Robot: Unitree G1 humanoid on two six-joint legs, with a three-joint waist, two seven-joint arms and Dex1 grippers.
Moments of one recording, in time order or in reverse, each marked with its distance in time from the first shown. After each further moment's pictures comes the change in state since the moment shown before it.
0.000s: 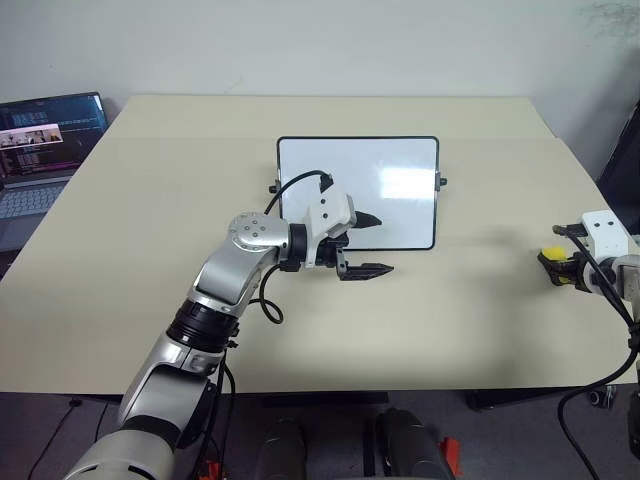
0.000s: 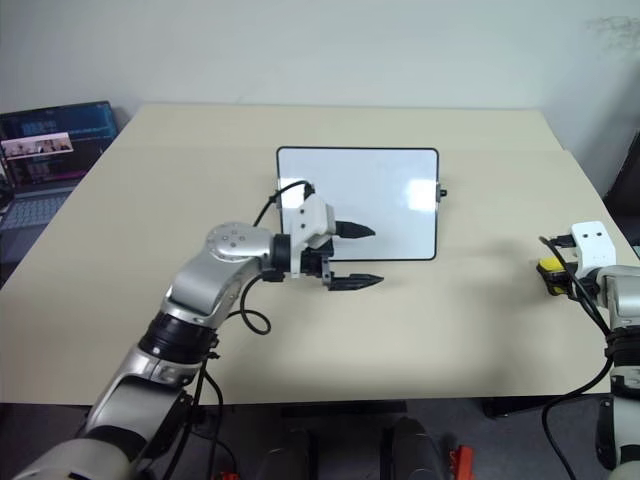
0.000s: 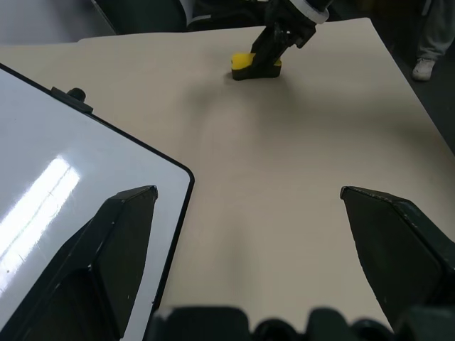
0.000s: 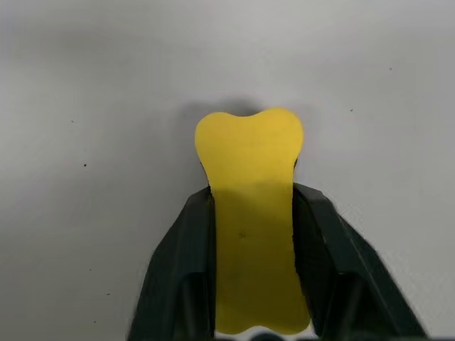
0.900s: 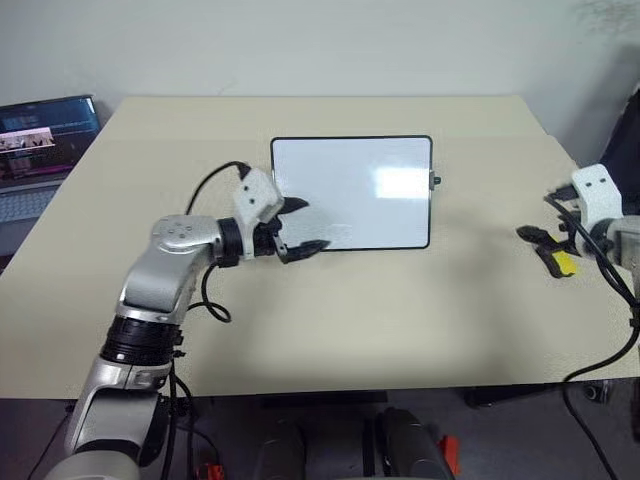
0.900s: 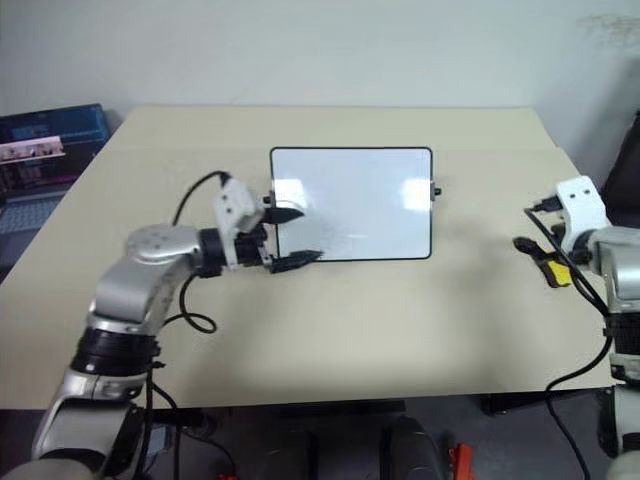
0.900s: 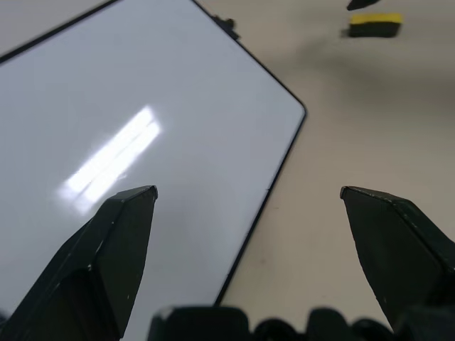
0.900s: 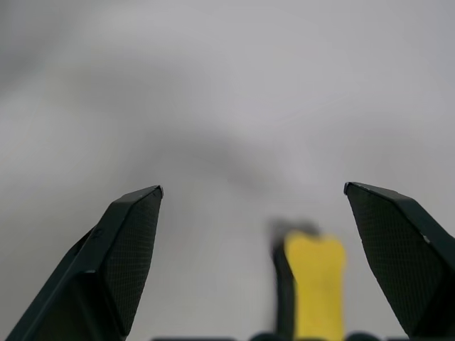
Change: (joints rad) left arm 0.143 0.182 0.287 -0.063 -0.049 0.081 0.137; right arm -0.105 0.050 0.035 -0.231 0.055 0.001 -0.016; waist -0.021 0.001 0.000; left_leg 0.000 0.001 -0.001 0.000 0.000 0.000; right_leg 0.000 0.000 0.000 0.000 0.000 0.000
